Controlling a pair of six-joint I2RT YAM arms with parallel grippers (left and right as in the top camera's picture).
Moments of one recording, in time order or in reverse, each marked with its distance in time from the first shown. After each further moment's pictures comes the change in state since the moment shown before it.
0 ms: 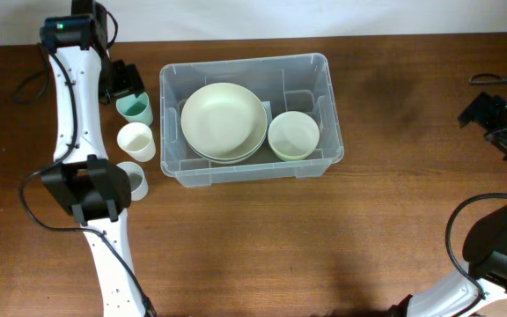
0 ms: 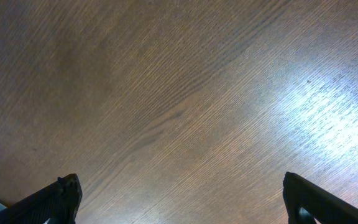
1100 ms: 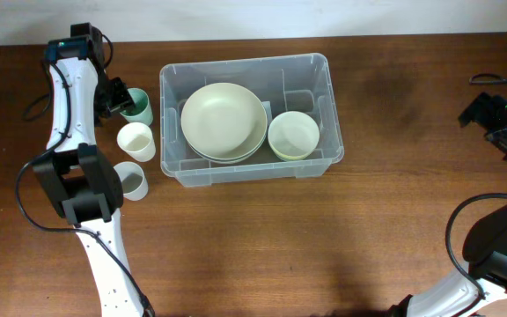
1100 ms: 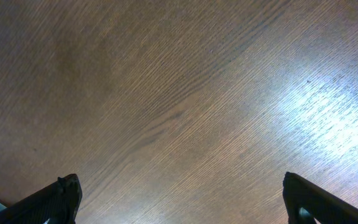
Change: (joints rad) left arm 0.051 0.000 -0.266 0.220 0.049 -0.036; right arm 0.000 0.000 0.000 0.000 0.000 -0.001
